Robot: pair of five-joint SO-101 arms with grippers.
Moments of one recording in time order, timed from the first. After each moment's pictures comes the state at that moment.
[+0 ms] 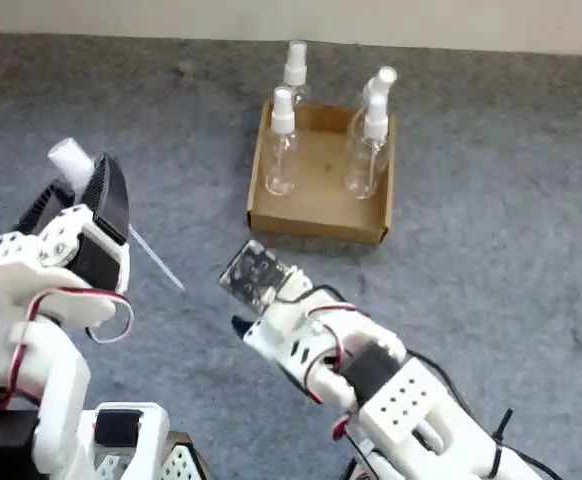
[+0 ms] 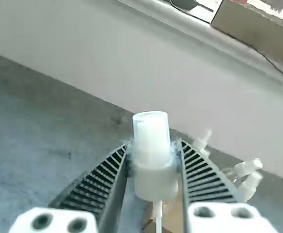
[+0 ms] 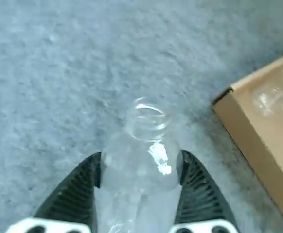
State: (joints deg) left arm -6.8 -69.8 24.3 65.8 29.4; right arm -47.4 -58.9 65.4 40.2 15.5
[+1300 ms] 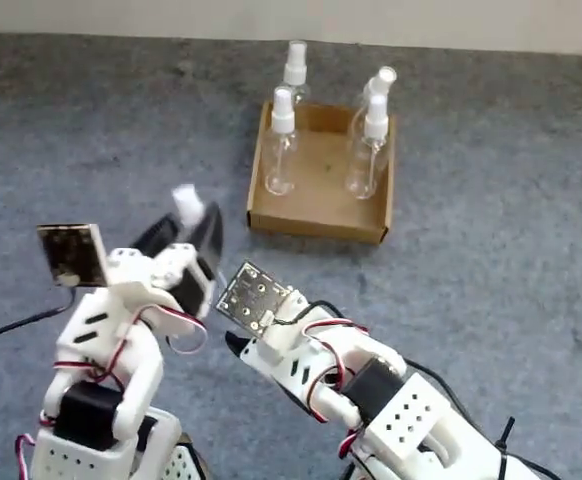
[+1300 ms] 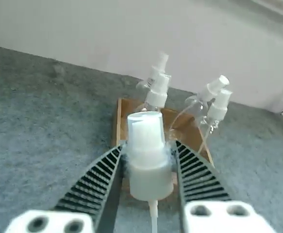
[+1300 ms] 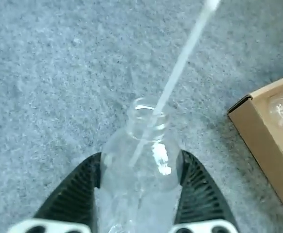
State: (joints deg) left arm 11.0 -89.5 67.5 43.5 27.1; right arm -50.3 -63.3 69.2 39.8 15.3
